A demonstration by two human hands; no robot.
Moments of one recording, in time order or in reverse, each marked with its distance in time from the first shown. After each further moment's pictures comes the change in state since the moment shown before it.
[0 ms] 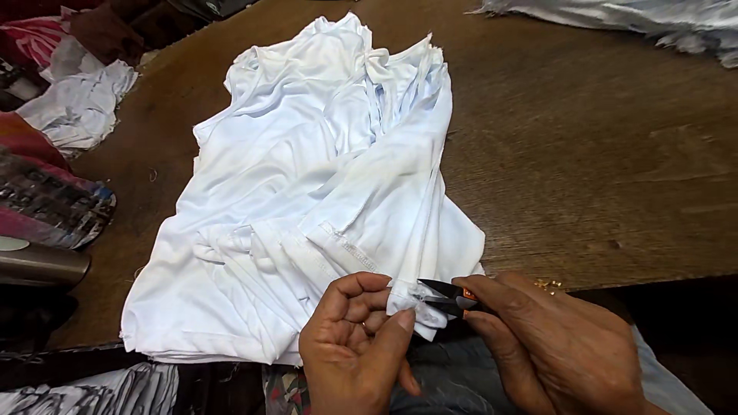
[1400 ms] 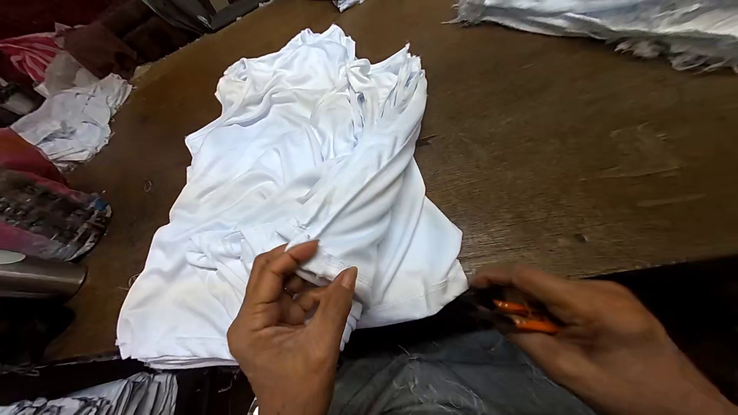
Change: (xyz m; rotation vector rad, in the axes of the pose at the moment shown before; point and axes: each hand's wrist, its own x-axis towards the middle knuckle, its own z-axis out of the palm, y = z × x) left_hand 0.029 0.023 -0.012 0.449 0.153 0.393; right_hand -0.013 0.030 -0.035 0.150 -0.216 0.244
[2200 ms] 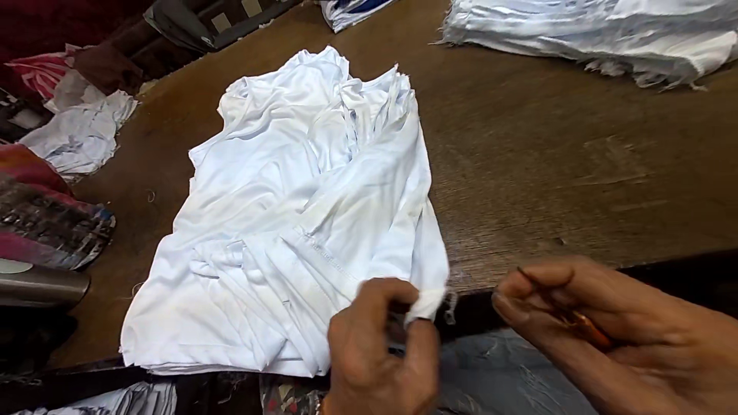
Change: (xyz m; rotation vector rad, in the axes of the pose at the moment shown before) left_hand -0.034 -0.012 0.043 0.089 -0.267 0.239; right_hand 0.004 -0.045 -0.024 0.448 0.106 0.169
